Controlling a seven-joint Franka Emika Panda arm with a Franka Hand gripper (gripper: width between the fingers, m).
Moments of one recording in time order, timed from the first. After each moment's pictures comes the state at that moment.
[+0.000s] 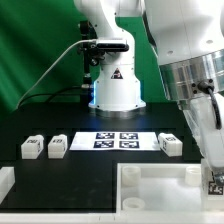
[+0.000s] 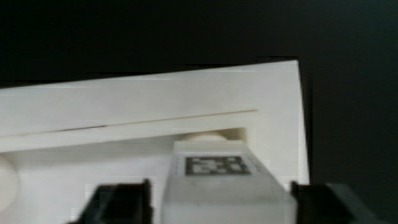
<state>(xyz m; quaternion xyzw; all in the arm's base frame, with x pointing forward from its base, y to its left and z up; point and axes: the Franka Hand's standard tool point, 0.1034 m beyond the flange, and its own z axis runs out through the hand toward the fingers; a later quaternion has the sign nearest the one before) 0.630 0.120 0.073 -0.67 0.73 0.05 0.13</state>
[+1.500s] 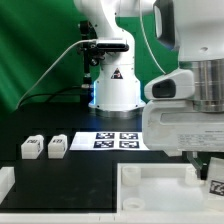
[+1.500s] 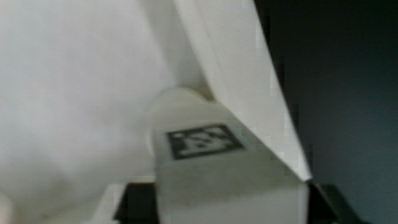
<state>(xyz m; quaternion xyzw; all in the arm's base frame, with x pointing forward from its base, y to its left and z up) 0.633 0.120 0.068 -0.97 0.24 -0.01 0.06</state>
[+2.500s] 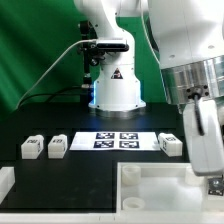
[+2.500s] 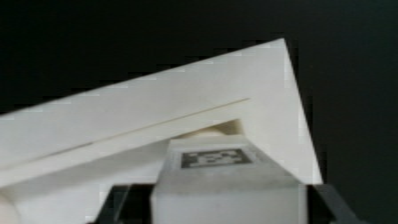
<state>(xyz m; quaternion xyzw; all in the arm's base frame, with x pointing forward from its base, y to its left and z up) 0.630 0.119 0.065 -0.57 0.81 0.04 0.12</state>
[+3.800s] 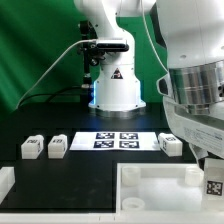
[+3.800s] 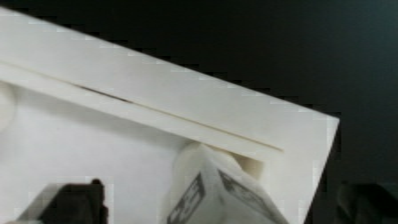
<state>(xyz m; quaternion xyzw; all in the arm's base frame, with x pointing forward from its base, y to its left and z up) 0.625 0.128 0.067 -0.81 0.58 0.05 0.10</state>
